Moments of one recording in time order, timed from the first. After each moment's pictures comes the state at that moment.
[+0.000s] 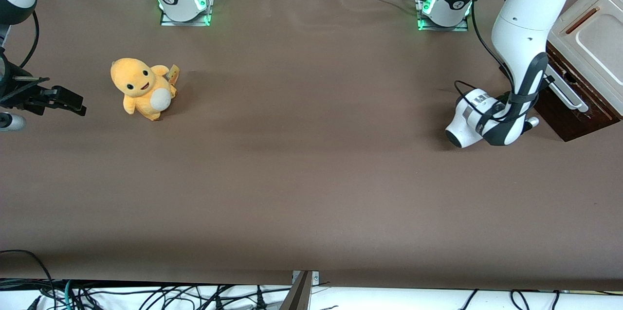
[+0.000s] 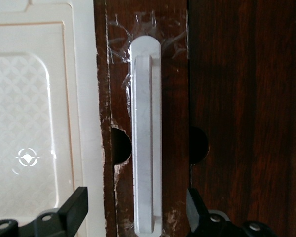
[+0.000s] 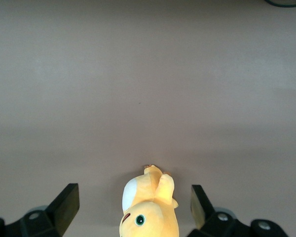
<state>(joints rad) -0.05 0.70 -0.03 -1.96 1.00 1.22 -1.16</state>
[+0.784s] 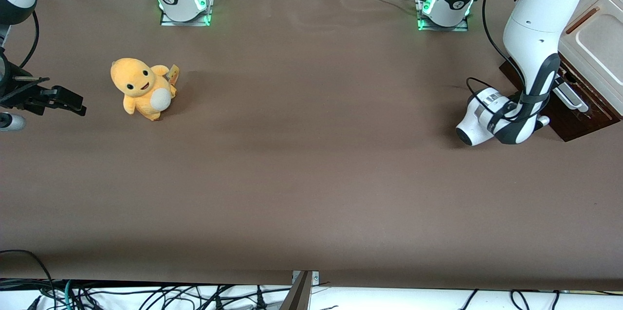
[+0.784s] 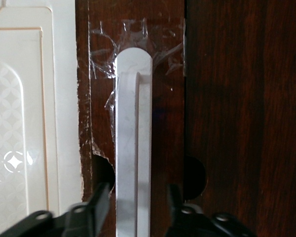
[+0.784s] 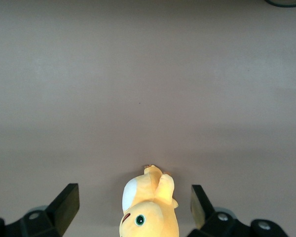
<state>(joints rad) 0.01 0.70 -0.03 -2.00 1.08 1.28 -1.20</state>
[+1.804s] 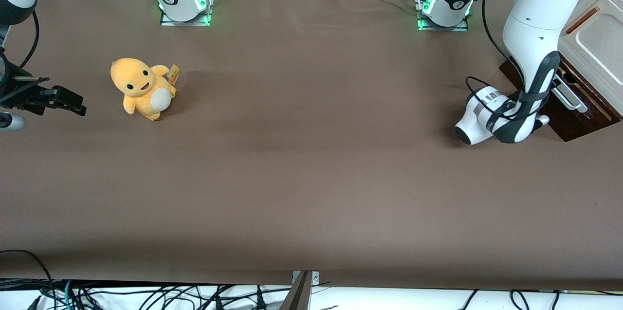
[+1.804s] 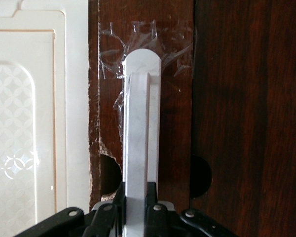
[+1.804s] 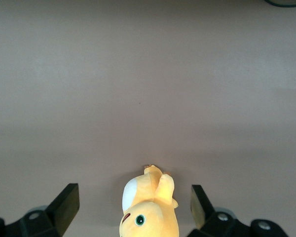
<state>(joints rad) 0.00 0.68 -0.04 -2.00 1.09 1.27 -1.20</state>
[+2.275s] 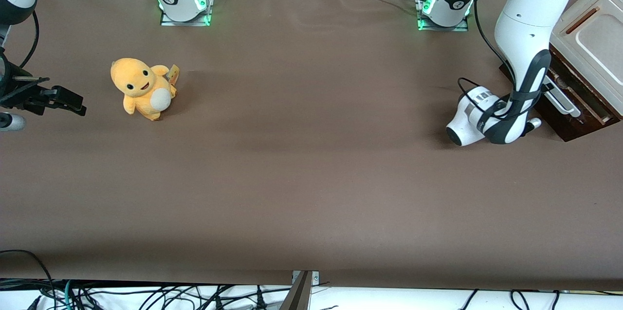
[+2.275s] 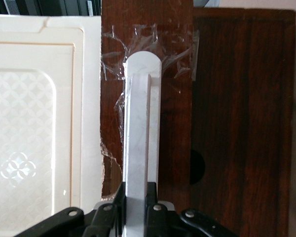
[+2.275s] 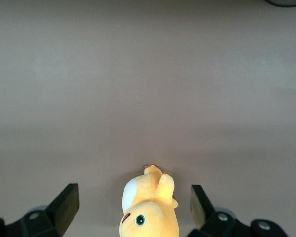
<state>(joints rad) -0.07 0.68 -0.04 -1.97 1.06 1.27 -1.19</state>
